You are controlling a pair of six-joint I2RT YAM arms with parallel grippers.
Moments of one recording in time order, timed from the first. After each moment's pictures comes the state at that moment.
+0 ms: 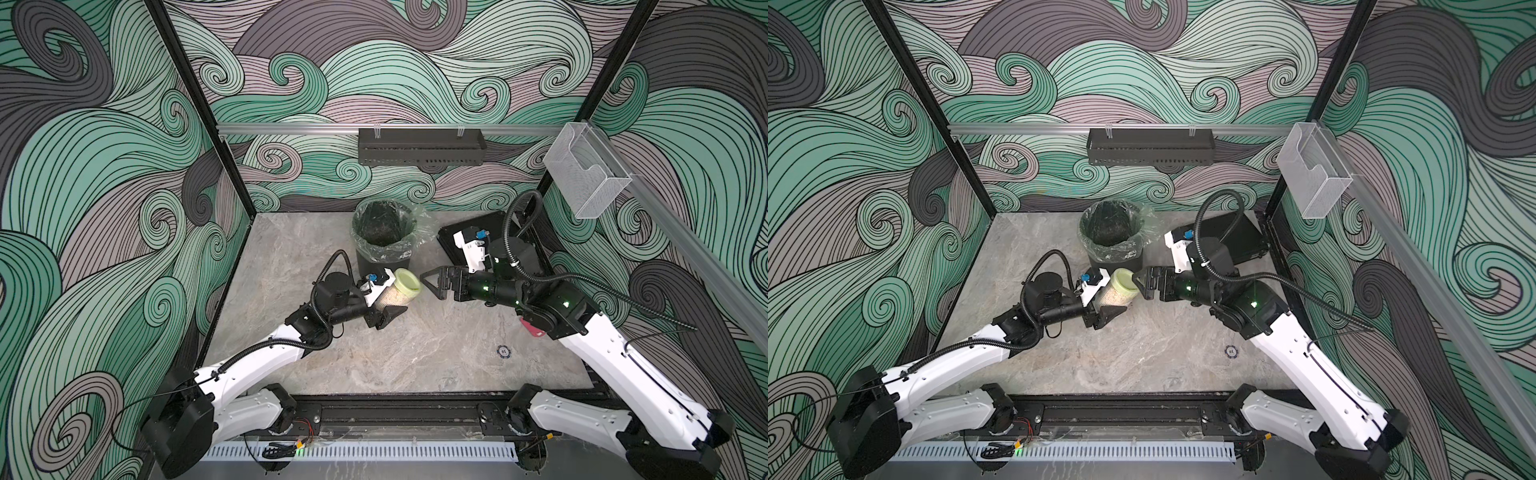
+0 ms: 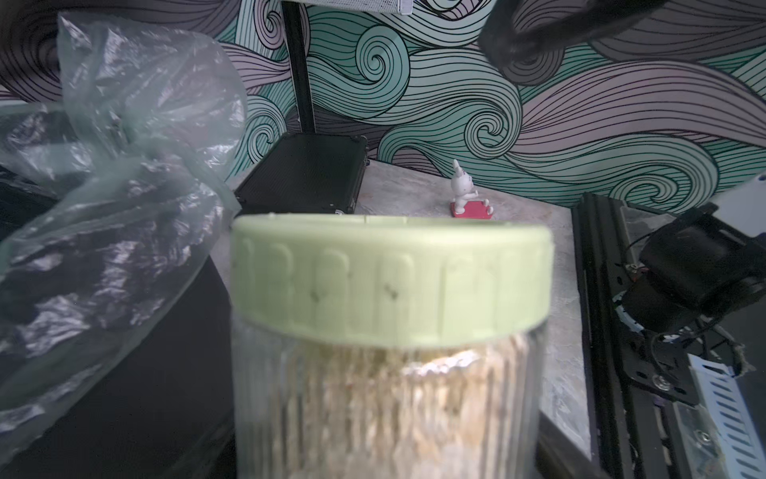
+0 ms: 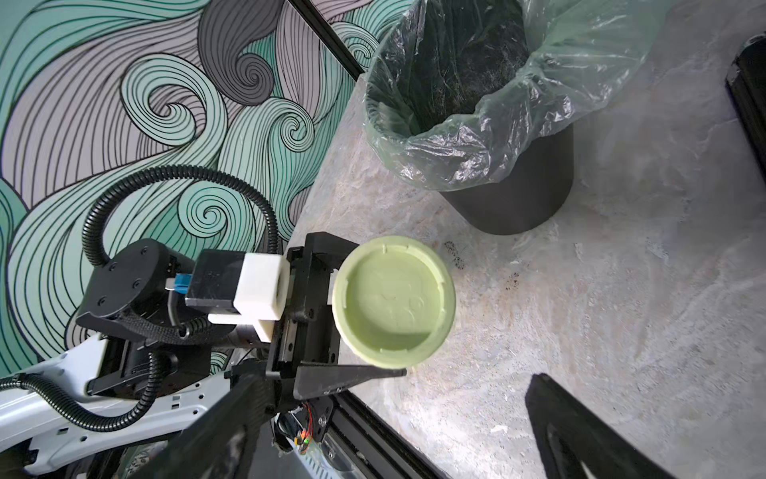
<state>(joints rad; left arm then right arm) -0.71 1.10 0.66 0.13 0.35 0.19 0.69 1.11 1.40 -0.87 -0.18 0.56</state>
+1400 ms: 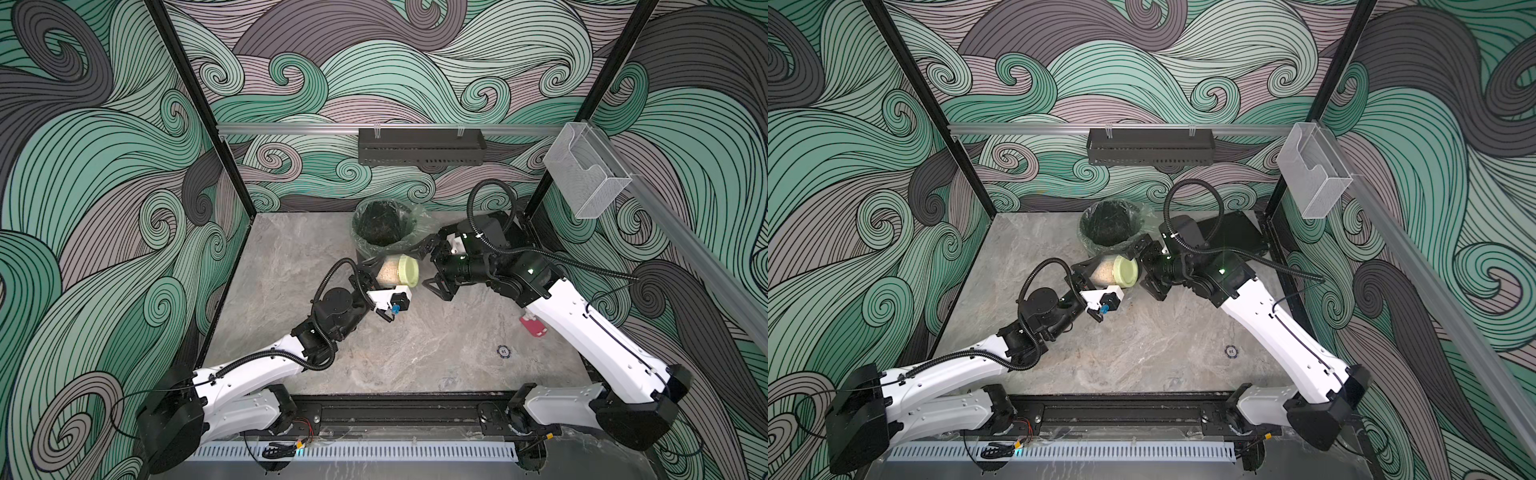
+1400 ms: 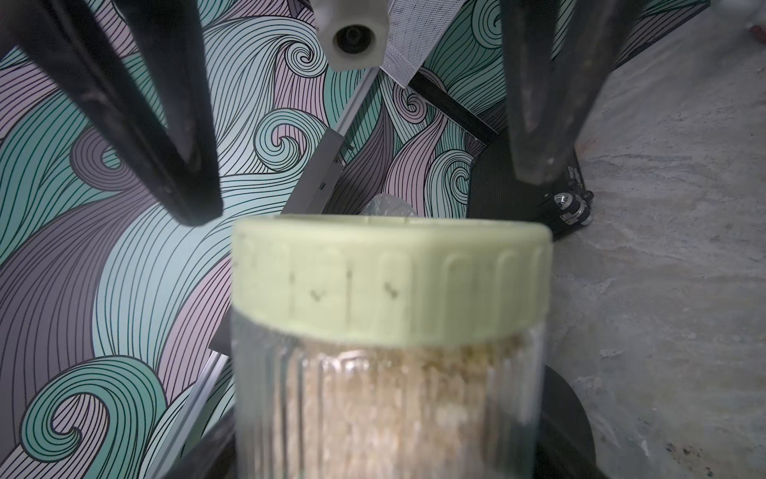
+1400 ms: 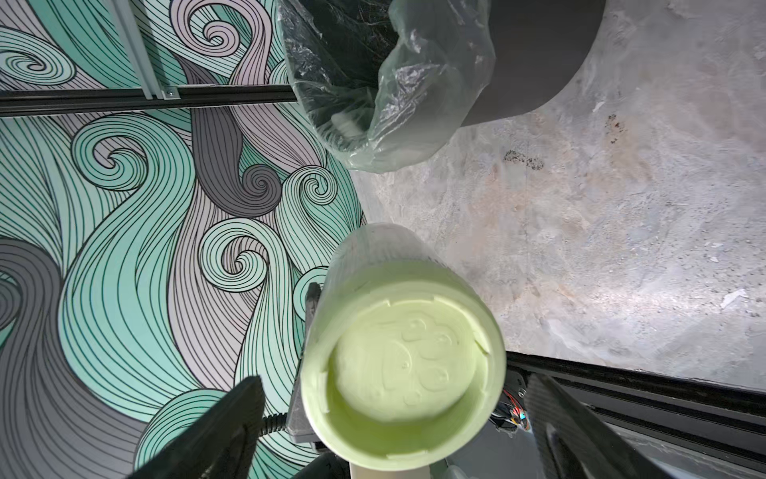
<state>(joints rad) -0.88 1.09 0.61 0.51 -0.24 1.04 0.71 1.31 1.48 -0.81 -0.27 1.40</state>
